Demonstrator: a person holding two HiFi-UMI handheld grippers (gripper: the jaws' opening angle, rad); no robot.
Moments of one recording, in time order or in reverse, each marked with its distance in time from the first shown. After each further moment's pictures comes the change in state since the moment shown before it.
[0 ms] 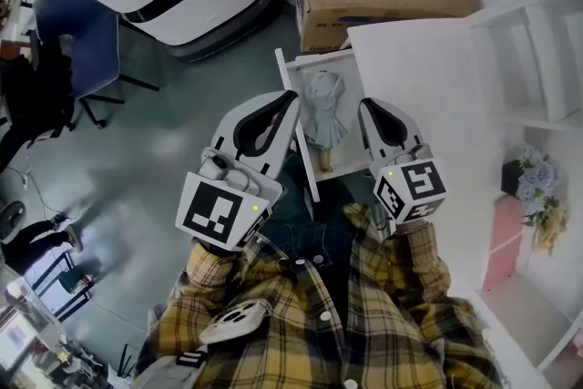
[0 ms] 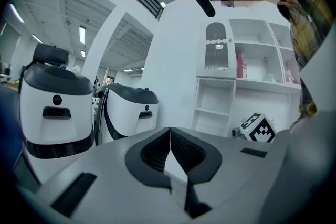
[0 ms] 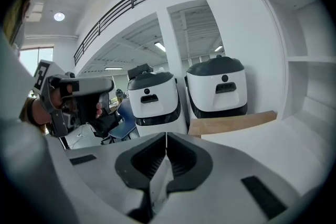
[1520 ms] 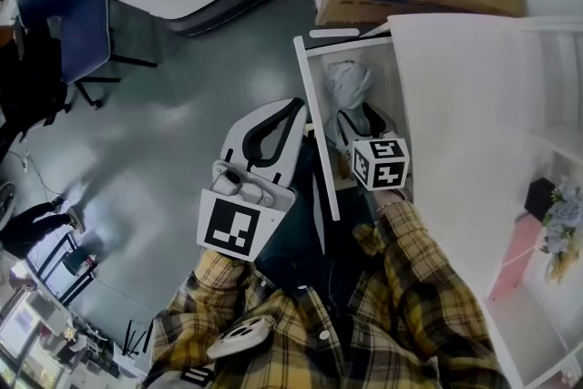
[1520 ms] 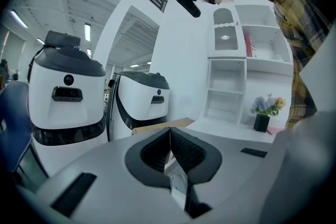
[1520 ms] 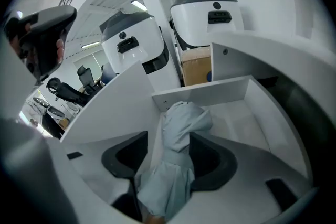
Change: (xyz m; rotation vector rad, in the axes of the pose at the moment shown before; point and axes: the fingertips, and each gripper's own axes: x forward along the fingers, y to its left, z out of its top) left arm 0.019 0.060 -0.106 0.028 0.073 0.089; right arm 0.125 -0.015 -0.228 0.178 0.410 -0.059
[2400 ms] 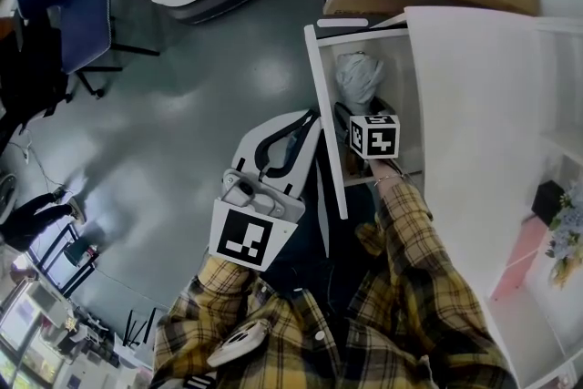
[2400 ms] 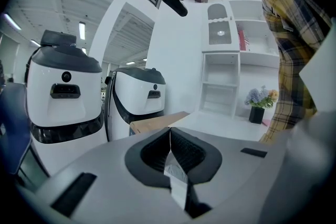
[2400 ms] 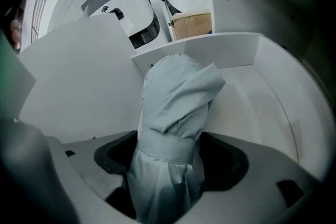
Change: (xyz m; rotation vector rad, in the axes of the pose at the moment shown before) left arm -0.011 -0.013 -0.031 0.054 0.059 -0.038; right arm 0.066 -0.018 -0.058 0.060 0.213 -0.042
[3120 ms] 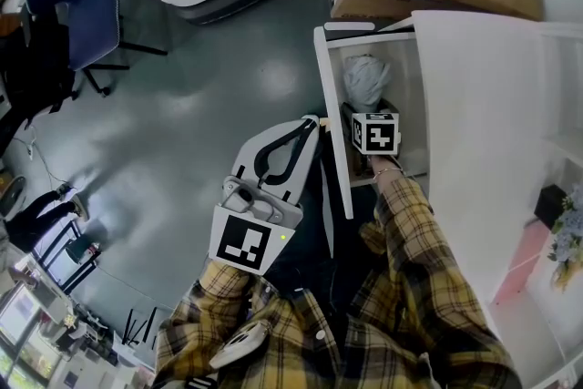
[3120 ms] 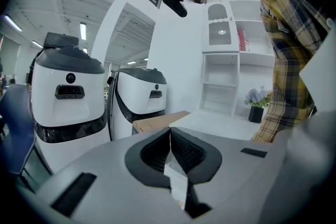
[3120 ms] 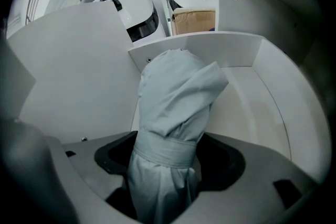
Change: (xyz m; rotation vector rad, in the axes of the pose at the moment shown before) left arm -0.019 0.003 -0.004 -0.004 0.012 0.014; right arm 0.009 -0.004 -0.001 -0.029 0.043 -0.071
